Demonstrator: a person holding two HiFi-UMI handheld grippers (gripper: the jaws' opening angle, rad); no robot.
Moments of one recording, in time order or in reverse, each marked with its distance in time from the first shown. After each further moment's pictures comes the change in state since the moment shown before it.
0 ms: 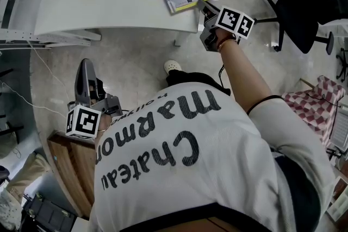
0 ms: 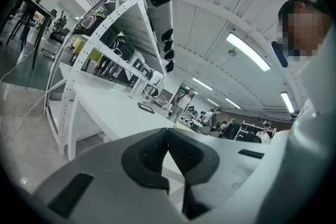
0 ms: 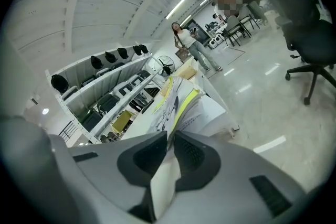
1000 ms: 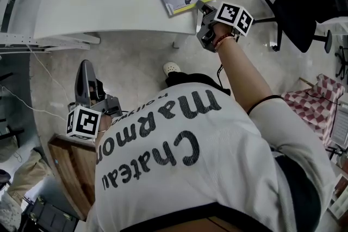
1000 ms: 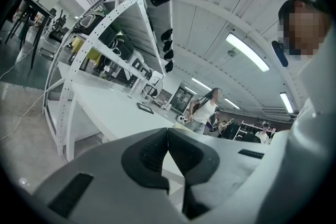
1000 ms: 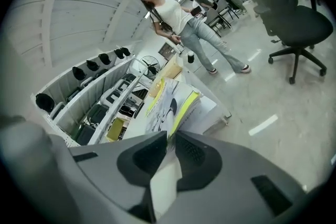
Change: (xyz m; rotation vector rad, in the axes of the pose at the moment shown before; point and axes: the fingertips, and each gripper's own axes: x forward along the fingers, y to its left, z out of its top) left arm 0.008 -0.001 0.001 -0.001 -0.002 -0.013; right arm 0.001 -0.007 0.003 0.186 0.027 -0.092
